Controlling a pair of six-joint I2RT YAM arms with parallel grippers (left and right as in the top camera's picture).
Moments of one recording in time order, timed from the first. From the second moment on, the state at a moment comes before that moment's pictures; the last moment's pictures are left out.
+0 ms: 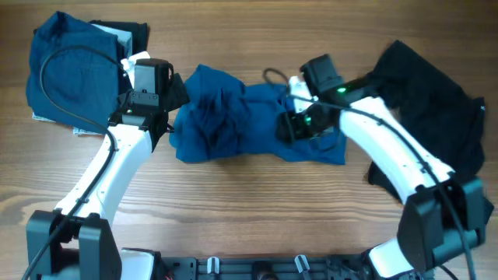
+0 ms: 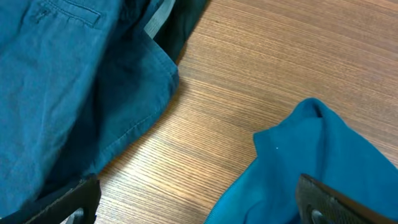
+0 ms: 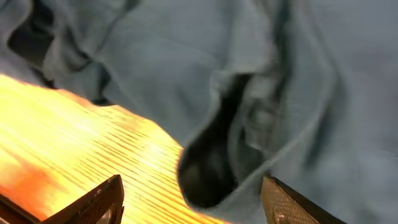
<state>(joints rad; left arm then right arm) -0.16 1.53 1.00 -0.34 -0.32 -0.44 0.42 1.70 1.26 -0.88 -0.28 0.12</state>
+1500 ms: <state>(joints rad) -0.06 1.49 1.00 -0.36 -0.22 -0.50 0.47 1.81 1.24 -0.72 -0.27 0.28</state>
